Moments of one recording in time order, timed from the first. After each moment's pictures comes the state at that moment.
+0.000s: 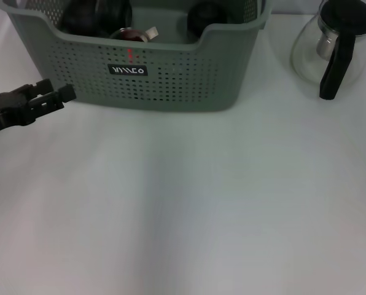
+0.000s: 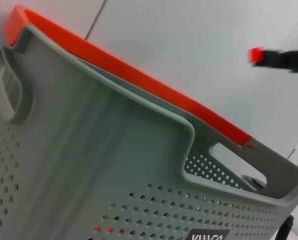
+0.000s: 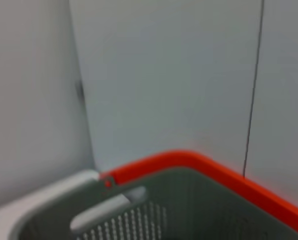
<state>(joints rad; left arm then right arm) -0.40 -2.03 0.14 0.54 2.13 1.61 -1.47 1.13 2.10 -1.19 -0.87 -2.24 -0.89 2.36</state>
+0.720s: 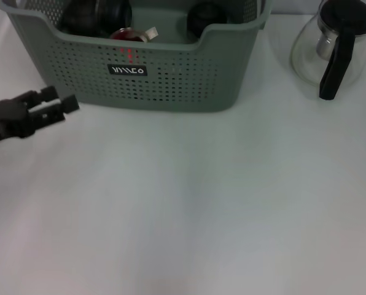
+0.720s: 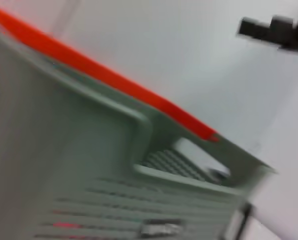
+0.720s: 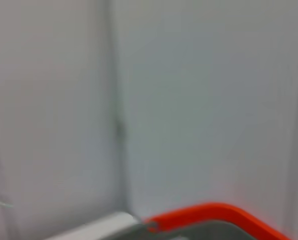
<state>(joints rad) -0.38 -2.02 0.15 0.55 2.14 1.71 -1.44 0.93 2.10 -1.28 -1.08 -1.91 -0.96 2.10</state>
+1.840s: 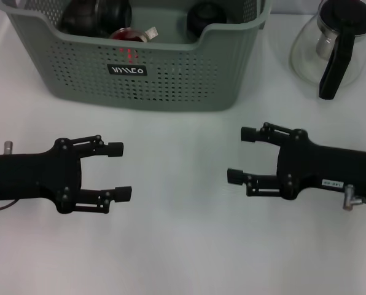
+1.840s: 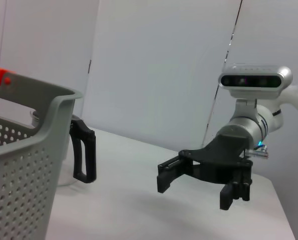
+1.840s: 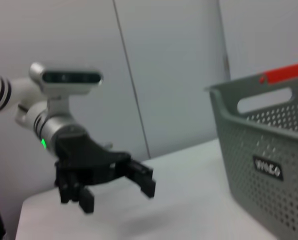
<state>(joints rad) -0.40 -2.03 0.47 0.59 2.18 1.89 -1.11 0.36 2.09 -1.22 -0.65 -1.55 -1.47 1.20</state>
